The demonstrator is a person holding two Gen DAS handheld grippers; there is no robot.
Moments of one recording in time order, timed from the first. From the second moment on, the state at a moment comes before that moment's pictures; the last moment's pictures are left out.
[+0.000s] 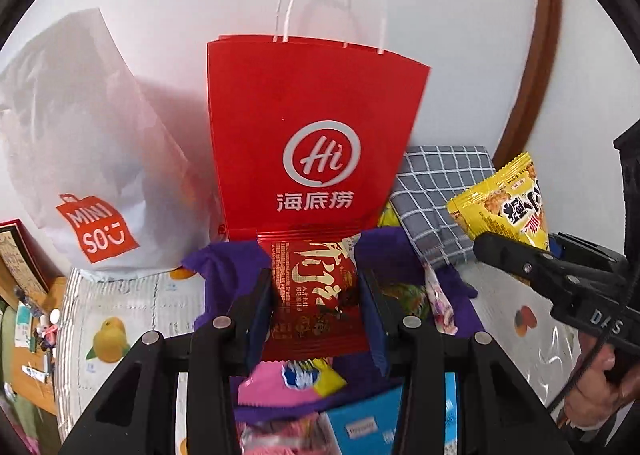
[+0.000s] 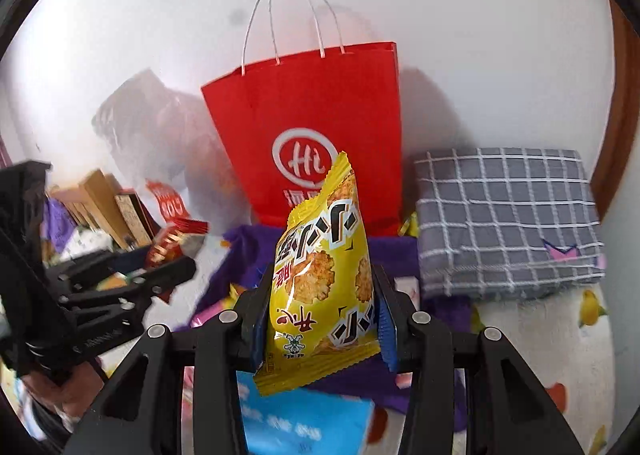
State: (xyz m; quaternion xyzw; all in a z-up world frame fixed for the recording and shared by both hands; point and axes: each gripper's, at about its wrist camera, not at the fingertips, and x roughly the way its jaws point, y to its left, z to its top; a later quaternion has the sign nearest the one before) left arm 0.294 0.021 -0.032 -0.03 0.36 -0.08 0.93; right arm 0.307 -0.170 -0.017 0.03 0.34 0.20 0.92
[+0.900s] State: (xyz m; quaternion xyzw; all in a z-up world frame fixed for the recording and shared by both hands) left arm 0.323 0.034 -0.085 -0.01 0.42 -0.05 0.91; right arm 0.341 -0.121 -0.115 -0.11 0.41 0.24 0.87
